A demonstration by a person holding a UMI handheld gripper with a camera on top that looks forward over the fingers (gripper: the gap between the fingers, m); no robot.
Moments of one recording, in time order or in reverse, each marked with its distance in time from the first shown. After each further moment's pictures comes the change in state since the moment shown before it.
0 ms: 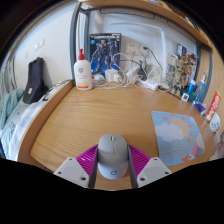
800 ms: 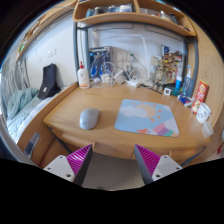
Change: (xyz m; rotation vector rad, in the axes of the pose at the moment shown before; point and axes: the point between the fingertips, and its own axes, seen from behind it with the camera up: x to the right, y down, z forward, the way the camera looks) arm 0.127 0.077 -0.147 0.062 -0.144 -0.034
